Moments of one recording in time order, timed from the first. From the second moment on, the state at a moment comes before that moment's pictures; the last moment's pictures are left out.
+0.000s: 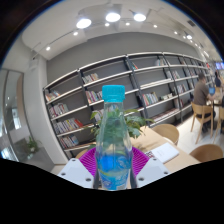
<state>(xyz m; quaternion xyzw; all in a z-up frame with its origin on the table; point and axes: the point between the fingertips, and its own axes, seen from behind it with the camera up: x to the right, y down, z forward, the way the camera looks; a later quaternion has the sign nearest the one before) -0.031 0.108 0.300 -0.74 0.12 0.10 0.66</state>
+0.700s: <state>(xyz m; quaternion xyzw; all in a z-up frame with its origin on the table) 0.099 0.125 0.085 -0.80 0.05 -0.02 0.60</state>
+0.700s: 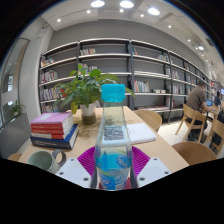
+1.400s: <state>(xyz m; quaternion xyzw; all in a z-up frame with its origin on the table) 0.057 -0.050 0.028 -0.90 0.04 -0.04 0.44</state>
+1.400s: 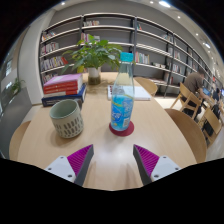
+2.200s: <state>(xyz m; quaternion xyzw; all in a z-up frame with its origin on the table) -0.069 -0.105 0.203 -0.86 0.00 0.01 0.51</state>
